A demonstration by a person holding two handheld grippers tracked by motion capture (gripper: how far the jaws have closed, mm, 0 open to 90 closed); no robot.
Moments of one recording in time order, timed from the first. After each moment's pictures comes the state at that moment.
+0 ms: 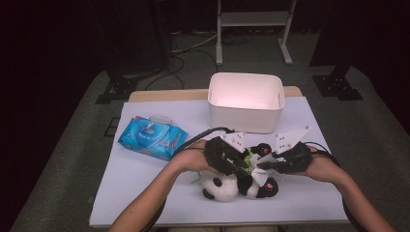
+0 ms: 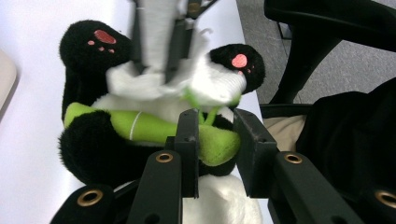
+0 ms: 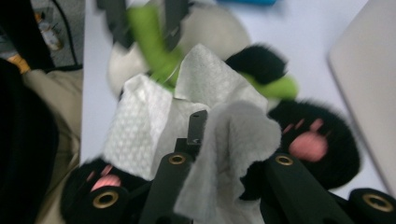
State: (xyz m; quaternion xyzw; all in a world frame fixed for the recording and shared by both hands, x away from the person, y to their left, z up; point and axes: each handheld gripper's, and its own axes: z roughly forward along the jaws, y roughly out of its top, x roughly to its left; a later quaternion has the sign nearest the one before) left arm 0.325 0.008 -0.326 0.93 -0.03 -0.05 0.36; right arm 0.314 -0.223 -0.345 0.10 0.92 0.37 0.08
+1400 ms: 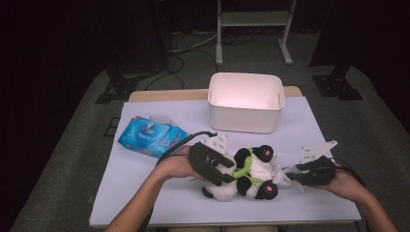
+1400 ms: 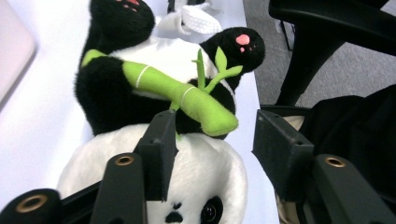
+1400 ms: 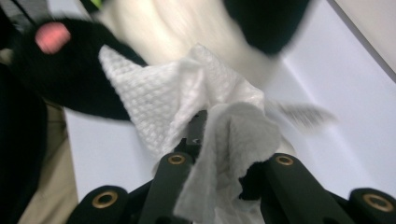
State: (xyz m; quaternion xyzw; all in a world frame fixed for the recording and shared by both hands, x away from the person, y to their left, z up) left arm 0.318 0.049 -0.330 0.92 0.01 -0.04 0.39; right arm 0.294 -0.299 -0.392 0.20 0.91 0.36 0.07
